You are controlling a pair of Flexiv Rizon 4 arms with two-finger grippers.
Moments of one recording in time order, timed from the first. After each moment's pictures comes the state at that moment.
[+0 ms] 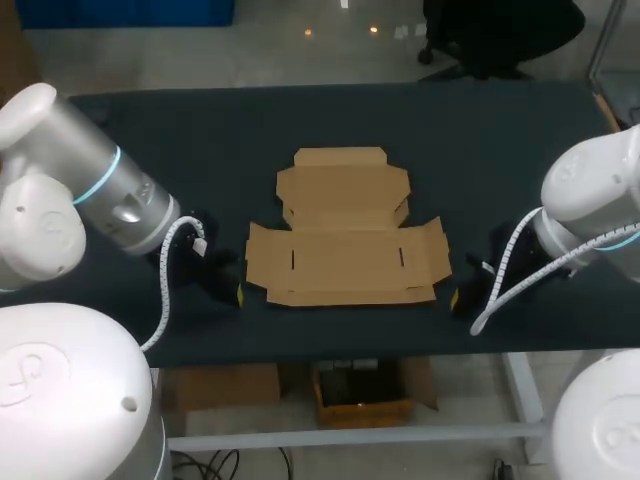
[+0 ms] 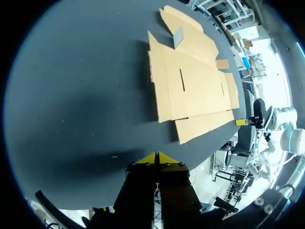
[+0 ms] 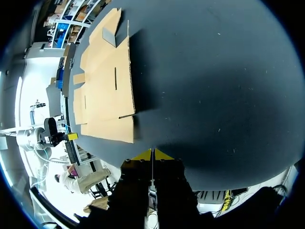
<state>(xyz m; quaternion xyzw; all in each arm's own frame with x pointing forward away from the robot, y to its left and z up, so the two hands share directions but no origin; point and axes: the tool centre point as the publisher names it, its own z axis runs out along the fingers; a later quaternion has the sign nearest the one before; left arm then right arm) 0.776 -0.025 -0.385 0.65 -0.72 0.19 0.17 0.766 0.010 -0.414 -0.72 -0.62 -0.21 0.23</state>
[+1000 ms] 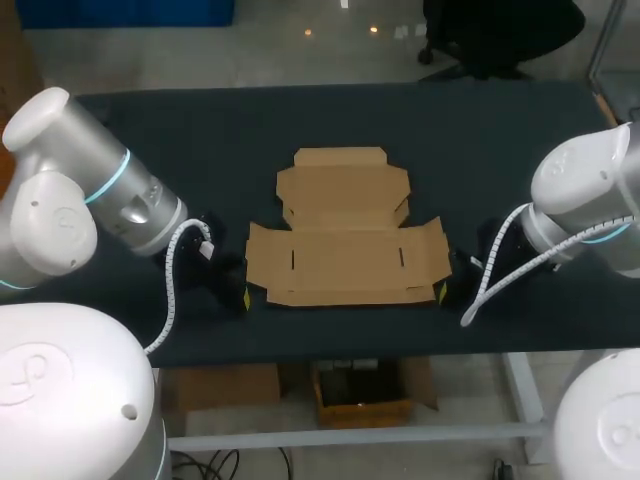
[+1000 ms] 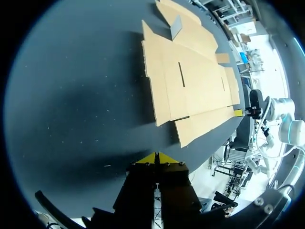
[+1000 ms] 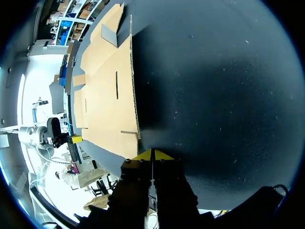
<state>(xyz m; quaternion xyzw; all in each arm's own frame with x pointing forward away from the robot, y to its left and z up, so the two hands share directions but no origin) 0.776 -0.034 -0.399 0.63 -0.73 0.19 0.20 0.787 0.024 -0.425 -0.71 -0.62 -0.22 0.24</state>
